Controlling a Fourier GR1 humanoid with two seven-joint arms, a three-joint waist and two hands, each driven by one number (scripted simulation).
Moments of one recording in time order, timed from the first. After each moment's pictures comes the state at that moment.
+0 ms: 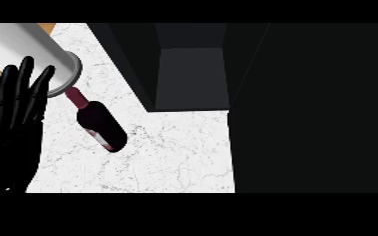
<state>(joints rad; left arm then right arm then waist) -0.01 0.11 0.02 -2.10 0.00 -0.03 -0.02 -0.01 -0.13 -0.01 -2.10 -0.03 0.01 -0.01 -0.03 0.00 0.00</state>
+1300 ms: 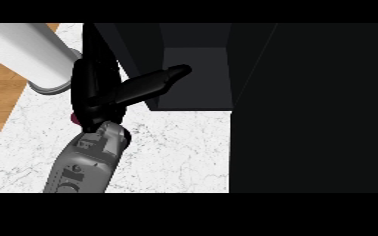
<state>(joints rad) -0.51 0.01 -0.22 -1.77 -0.21 0.80 0.61 0.11 -0.20 0.05 -2.38 -0.29 0.17 0.34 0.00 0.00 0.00</state>
